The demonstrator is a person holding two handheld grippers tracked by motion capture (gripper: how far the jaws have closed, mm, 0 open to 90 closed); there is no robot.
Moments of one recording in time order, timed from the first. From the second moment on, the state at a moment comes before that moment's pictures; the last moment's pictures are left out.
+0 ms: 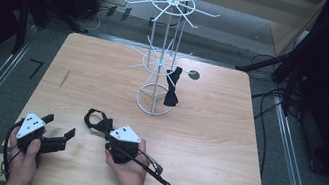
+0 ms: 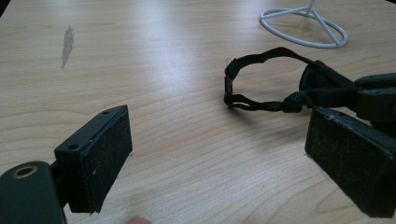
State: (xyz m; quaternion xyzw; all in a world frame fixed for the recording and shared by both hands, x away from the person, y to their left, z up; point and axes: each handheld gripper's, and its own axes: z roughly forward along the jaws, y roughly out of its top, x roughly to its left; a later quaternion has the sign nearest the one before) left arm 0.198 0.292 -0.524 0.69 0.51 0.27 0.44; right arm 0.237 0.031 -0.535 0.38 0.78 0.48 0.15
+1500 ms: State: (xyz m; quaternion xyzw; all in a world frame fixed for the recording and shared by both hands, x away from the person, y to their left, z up) left arm 0.198 0.292 -0.524 0.69 0.51 0.27 0.44; right arm 0.234 0.000 -0.487 0.36 0.72 0.55 0.21
